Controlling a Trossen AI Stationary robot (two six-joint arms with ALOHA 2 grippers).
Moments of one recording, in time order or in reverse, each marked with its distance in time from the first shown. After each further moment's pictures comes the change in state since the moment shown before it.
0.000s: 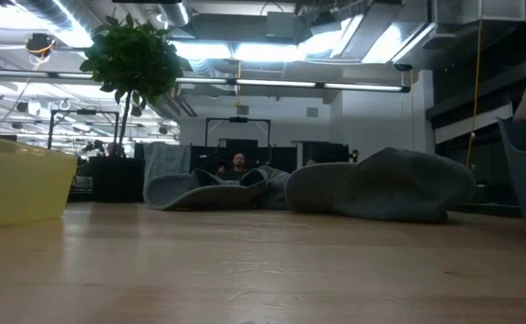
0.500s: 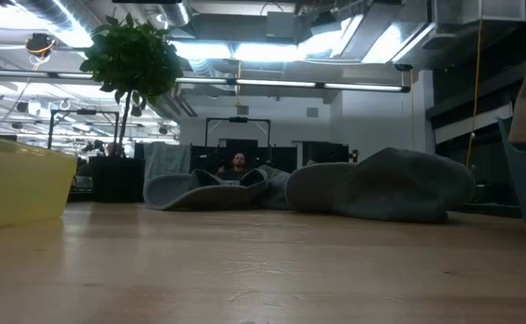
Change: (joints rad) left arm 0.000 0.000 0.000 0.000 -0.005 0.000; right arm -0.060 -0.002 0.027 0.000 0.170 -0.156
